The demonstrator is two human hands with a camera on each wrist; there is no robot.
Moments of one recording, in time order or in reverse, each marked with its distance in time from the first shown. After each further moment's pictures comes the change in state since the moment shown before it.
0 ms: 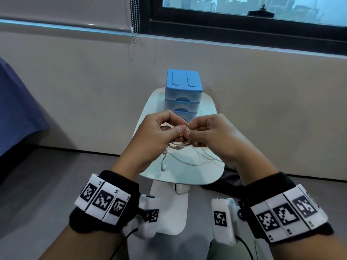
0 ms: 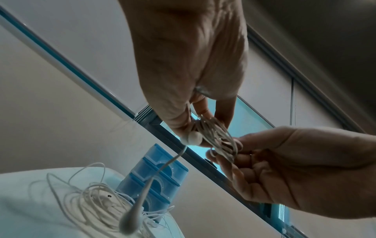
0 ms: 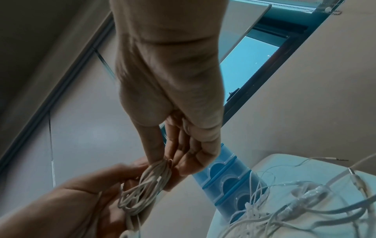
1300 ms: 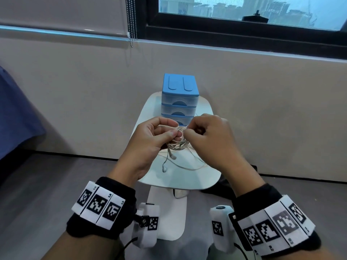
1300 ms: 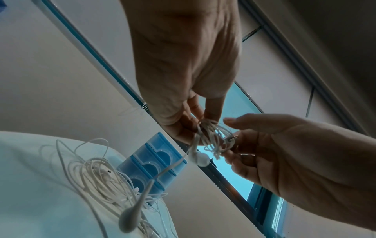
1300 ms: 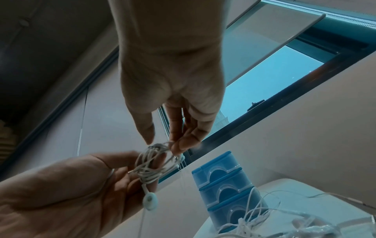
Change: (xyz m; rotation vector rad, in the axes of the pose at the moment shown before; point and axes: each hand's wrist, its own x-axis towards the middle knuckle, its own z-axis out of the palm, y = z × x) left_hand 0.009 -0.017 0.001 -0.273 0.050 -0.070; right_hand -0.003 -0.003 0.008 -0.469 0.359 -0.302
